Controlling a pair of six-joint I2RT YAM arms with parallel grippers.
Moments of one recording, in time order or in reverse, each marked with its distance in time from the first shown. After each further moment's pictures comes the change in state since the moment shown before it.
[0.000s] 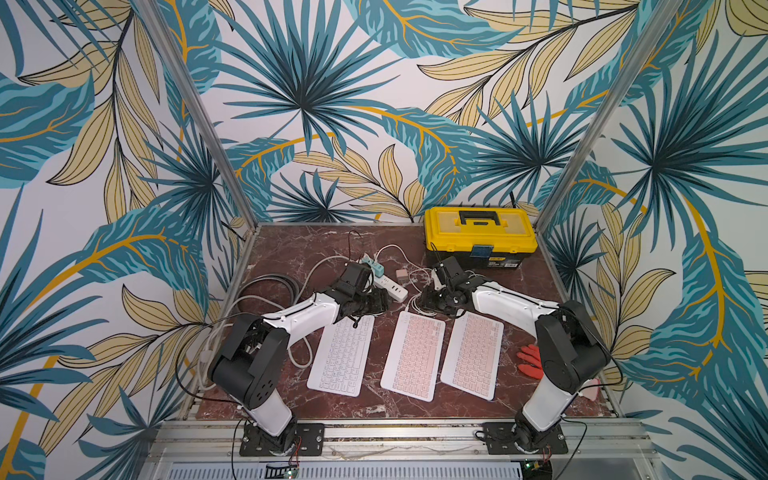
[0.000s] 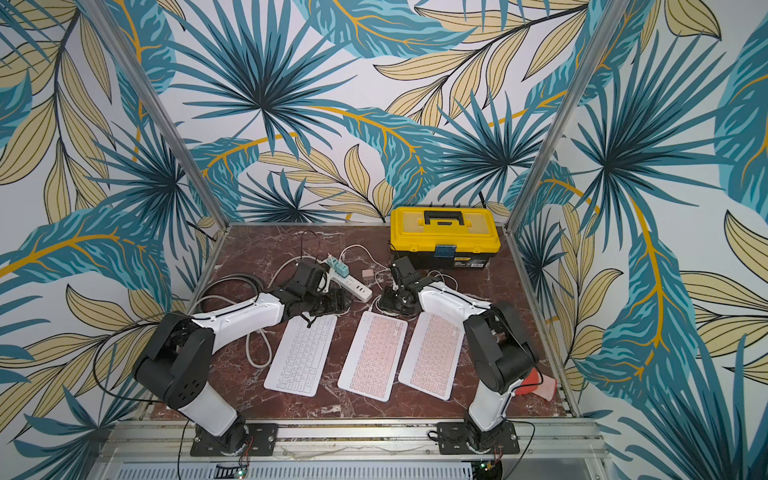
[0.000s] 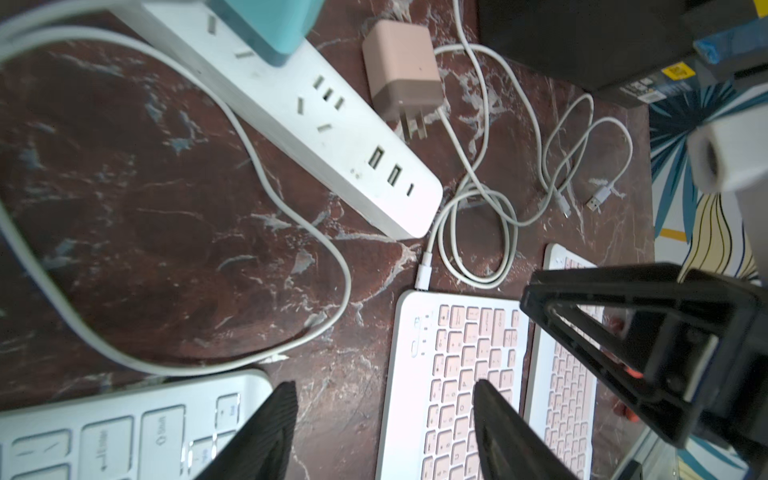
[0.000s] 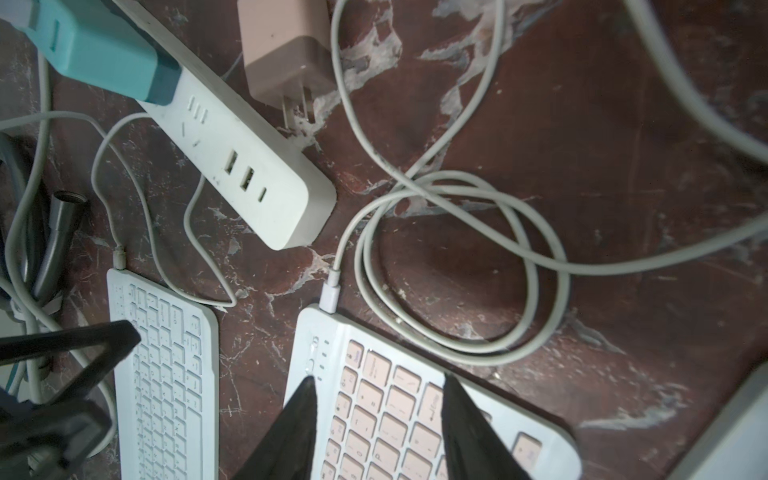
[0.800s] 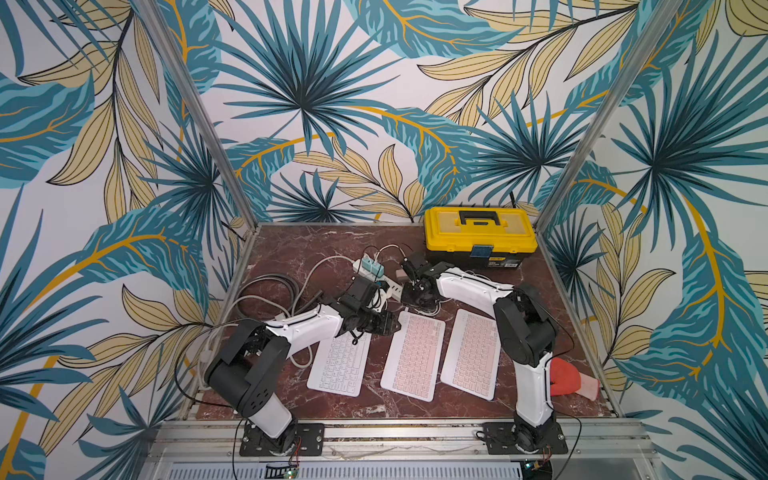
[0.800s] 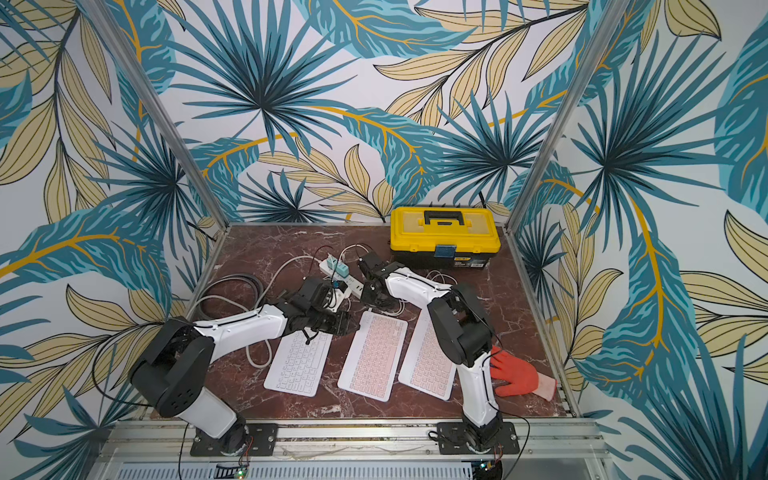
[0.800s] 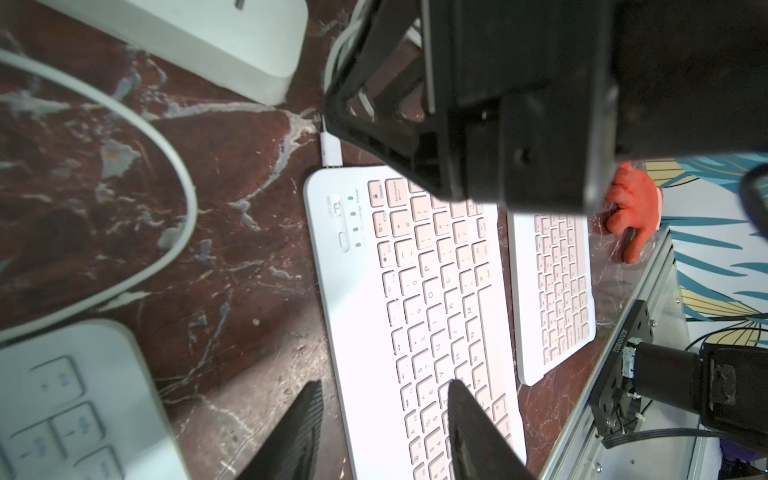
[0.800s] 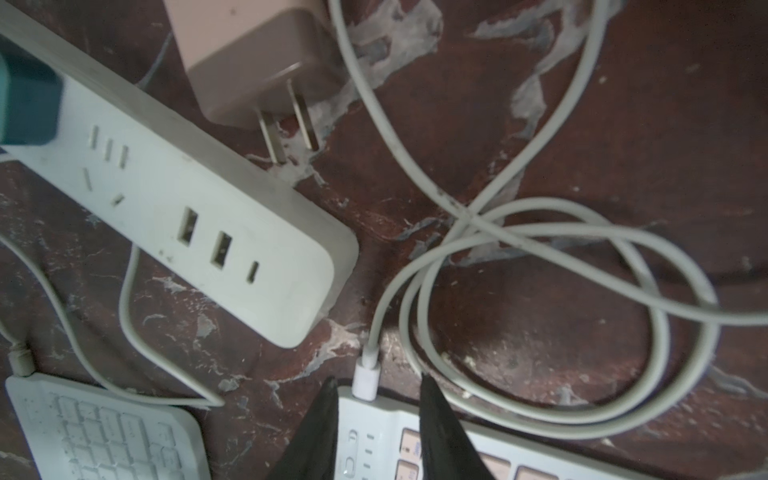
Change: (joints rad) left arm -0.085 -0.028 -0.098 0.006 0.148 0.210; right arm 0.105 0.283 0.359 -0.257 0.169 0.161
